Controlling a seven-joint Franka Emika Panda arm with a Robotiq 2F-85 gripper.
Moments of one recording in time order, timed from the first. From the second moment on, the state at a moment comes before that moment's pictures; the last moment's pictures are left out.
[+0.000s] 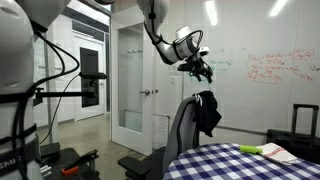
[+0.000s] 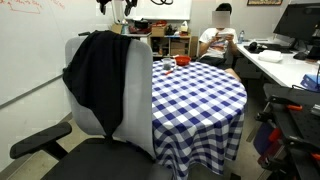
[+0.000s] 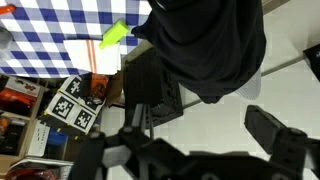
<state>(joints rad) 0.03 0.54 -0.09 -1.59 -0.38 2.75 0.73</state>
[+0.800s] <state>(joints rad) 0.11 0.72 -0.19 -1.43 -0.26 2.75 0.71</state>
